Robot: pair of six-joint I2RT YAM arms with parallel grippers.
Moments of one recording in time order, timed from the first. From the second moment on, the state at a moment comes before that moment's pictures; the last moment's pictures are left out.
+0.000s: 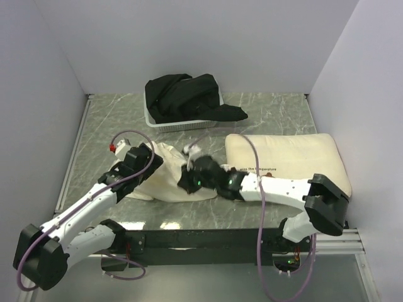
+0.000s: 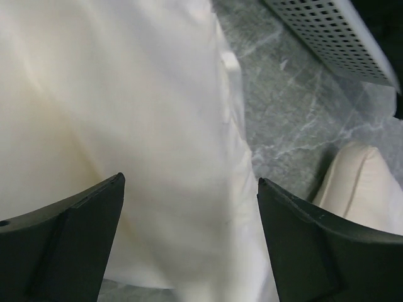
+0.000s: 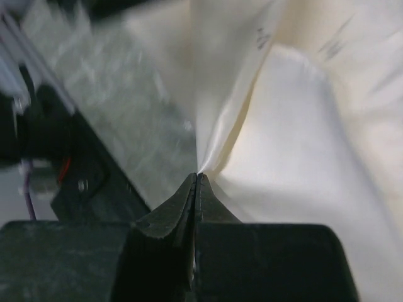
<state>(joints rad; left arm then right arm) -0.51 0.98 0.60 -0.35 -0.36 -1.14 1.05 1.47 0.91 0.01 0.01 0.50</state>
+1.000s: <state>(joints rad) -0.63 1.34 0.96 -0.54 -0.69 -0.96 1.12 1.12 0.69 -0.29 0.43 0.75</state>
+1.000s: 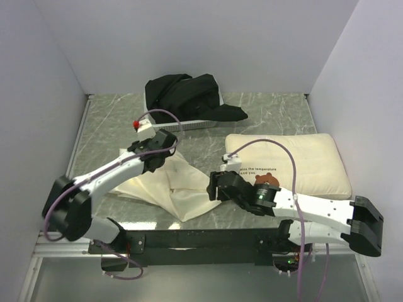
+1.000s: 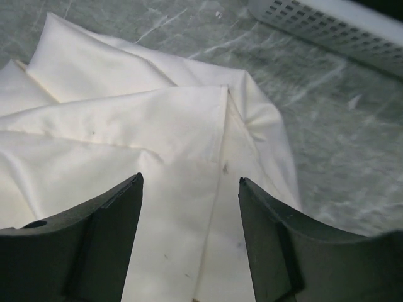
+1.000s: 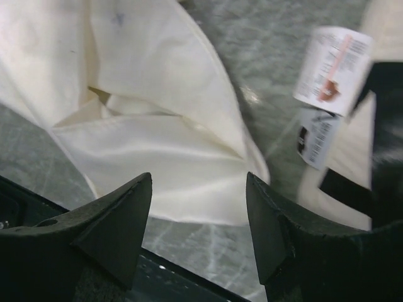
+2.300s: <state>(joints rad) -0.27 1.24 1.39 -0.67 -0.68 -0.62 0.79 1.24 1.01 -0.41 0.31 0.69</state>
